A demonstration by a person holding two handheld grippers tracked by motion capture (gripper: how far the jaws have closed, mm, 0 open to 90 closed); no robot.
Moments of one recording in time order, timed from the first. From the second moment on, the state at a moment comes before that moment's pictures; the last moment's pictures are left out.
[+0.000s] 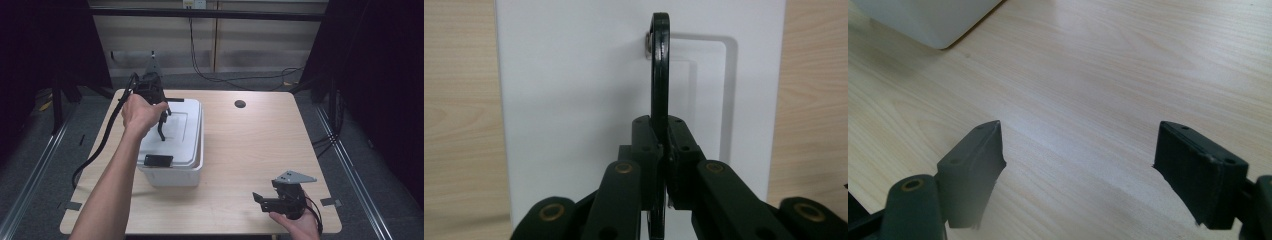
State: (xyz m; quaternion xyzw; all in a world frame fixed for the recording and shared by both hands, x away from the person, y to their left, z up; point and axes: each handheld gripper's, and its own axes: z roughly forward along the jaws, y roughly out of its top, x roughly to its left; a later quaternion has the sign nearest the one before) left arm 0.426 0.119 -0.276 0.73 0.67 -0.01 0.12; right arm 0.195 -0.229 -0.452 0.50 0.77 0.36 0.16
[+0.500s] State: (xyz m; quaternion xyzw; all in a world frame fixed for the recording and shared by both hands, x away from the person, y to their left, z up) left arm 0.425 0.112 -0.281 0.72 0.68 -0.01 0.11; right arm 0.196 -0.230 -0.452 0.50 0.77 0.36 0.16
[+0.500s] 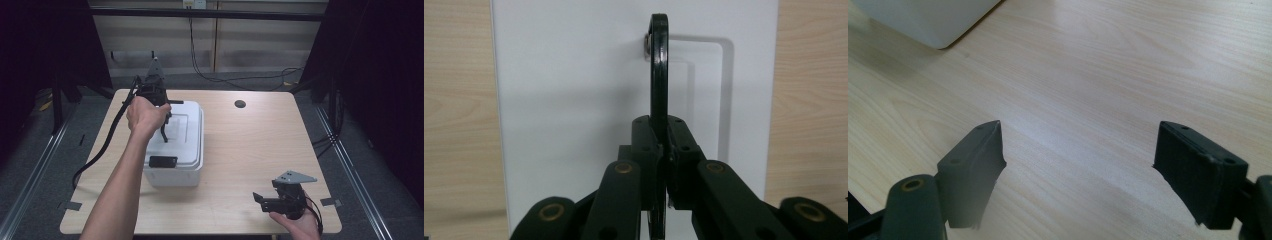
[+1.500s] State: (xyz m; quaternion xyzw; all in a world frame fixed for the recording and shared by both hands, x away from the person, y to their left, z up) left arm 0.424 0.103 -0.294 0.72 0.68 -0.02 0.12; right arm 0.196 -0.230 -0.452 0.50 0.77 0.36 0.16
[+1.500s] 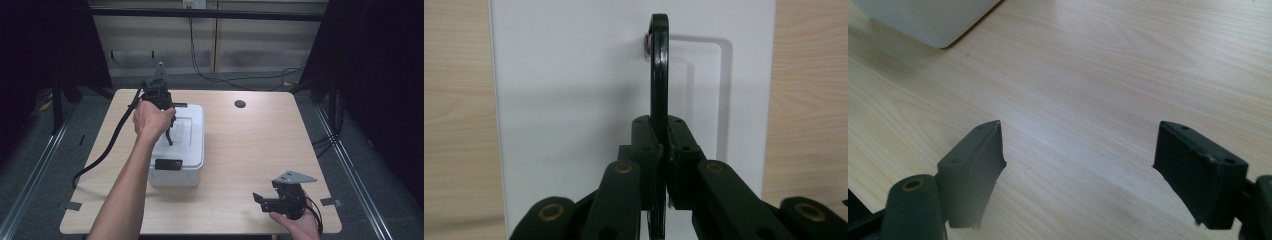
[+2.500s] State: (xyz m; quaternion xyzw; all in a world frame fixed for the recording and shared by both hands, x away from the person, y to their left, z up) left arm 0.428 0.109 -0.306 0.74 0.66 -0.02 0.11; right arm 0.196 -0.230 -0.453 0.50 0.77 0.35 0.16
